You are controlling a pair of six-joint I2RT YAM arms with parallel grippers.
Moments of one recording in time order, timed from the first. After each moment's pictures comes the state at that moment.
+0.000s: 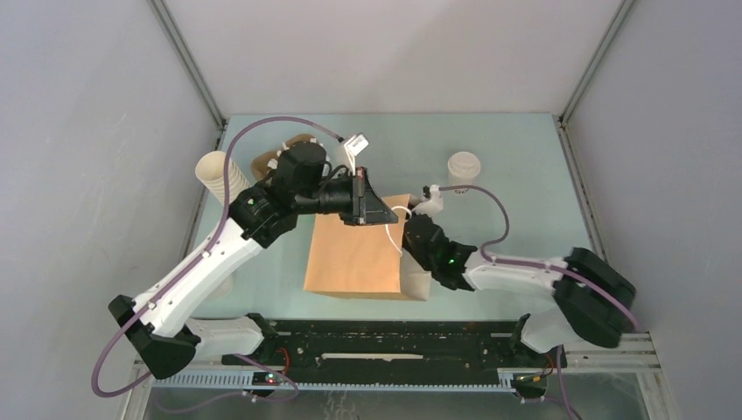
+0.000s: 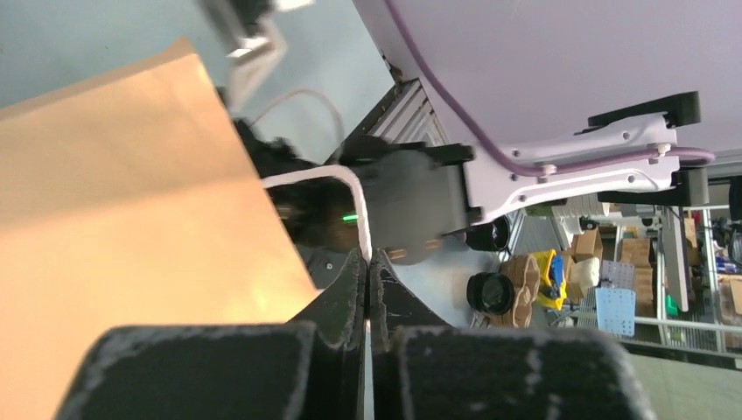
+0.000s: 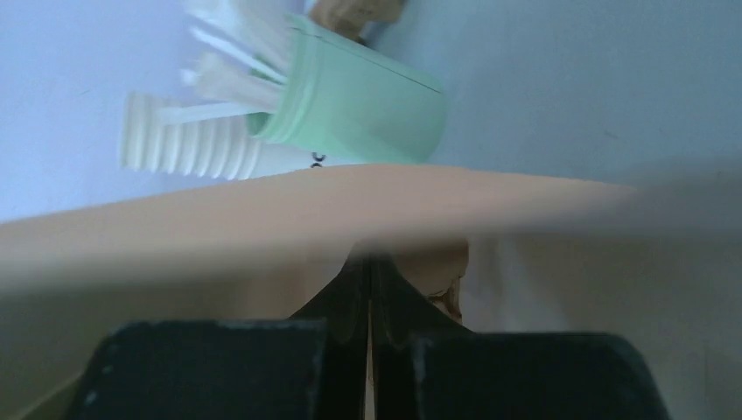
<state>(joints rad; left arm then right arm) -0.75 1.20 1.35 -0.58 0.50 -0.72 0.99 1.50 0.73 0.45 0.43 1.15</state>
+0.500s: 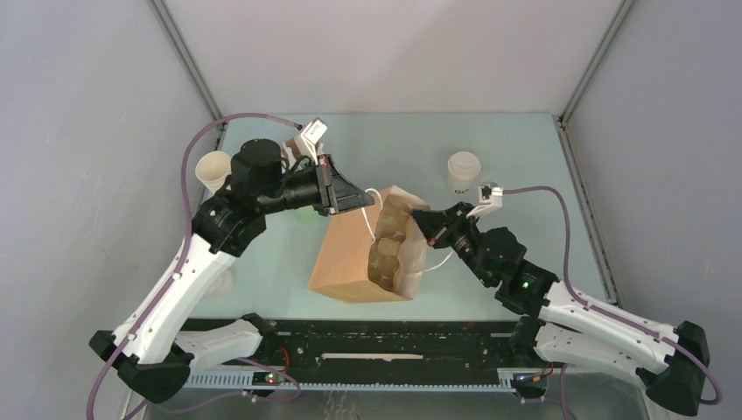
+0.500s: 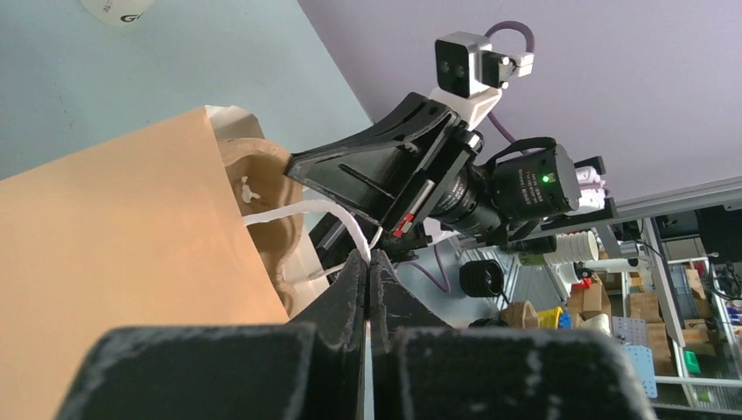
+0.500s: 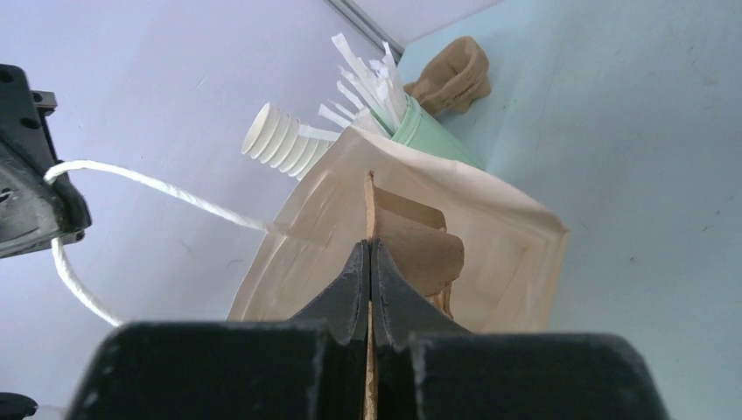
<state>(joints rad) -0.60 1.06 1.34 -0.55 0.54 -0.71 0.98 0.83 0.60 0.24 0.38 0.82</state>
